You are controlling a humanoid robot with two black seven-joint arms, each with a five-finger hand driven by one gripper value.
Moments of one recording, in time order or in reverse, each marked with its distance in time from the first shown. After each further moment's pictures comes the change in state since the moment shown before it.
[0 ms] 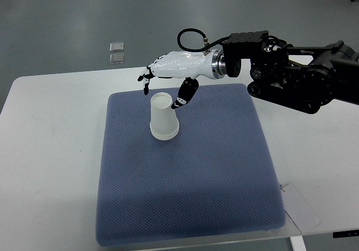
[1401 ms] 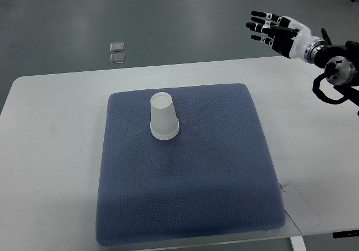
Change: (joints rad) left arm 0.000 0.000 0.000 0.000 0.000 0.000 0.000; right arm -0.273 -0.204 0.209 -0.262 1.667 -0.037 -0.190
